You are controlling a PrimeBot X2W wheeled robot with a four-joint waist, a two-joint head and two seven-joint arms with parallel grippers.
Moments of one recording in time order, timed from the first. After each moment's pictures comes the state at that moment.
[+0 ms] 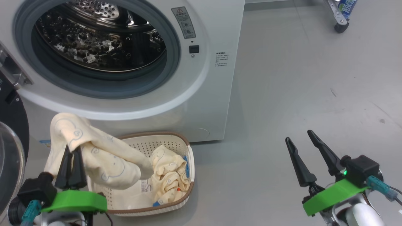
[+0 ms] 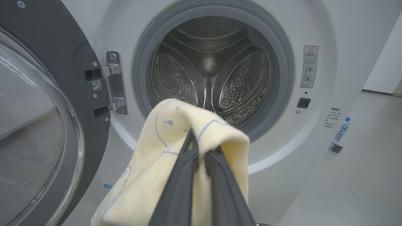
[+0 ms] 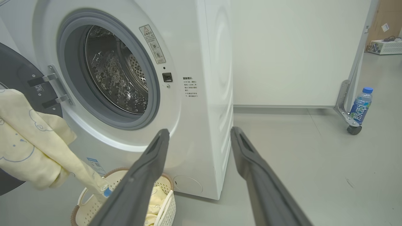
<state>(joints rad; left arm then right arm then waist) -0.09 0.14 -0.06 0.11 -0.28 0.00 -0.20 -0.02 -0.15 0.18 0.11 0.27 0.13 -0.25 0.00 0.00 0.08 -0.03</state>
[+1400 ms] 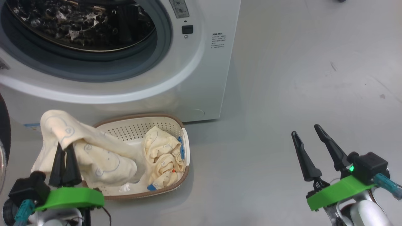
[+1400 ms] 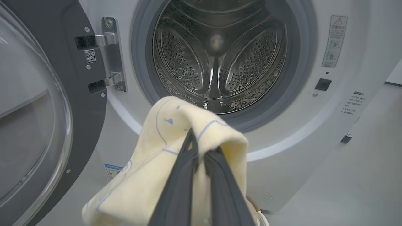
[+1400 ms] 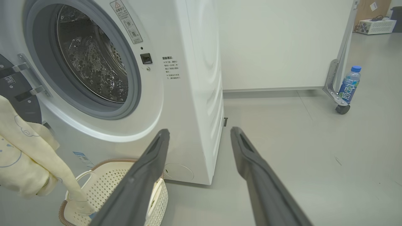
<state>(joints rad) -0.05 0.15 -0.05 0.03 -0.31 0.06 -0.19 -0.01 -0.14 0.14 0.07 0.25 0.13 -0.25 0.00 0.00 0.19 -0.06</state>
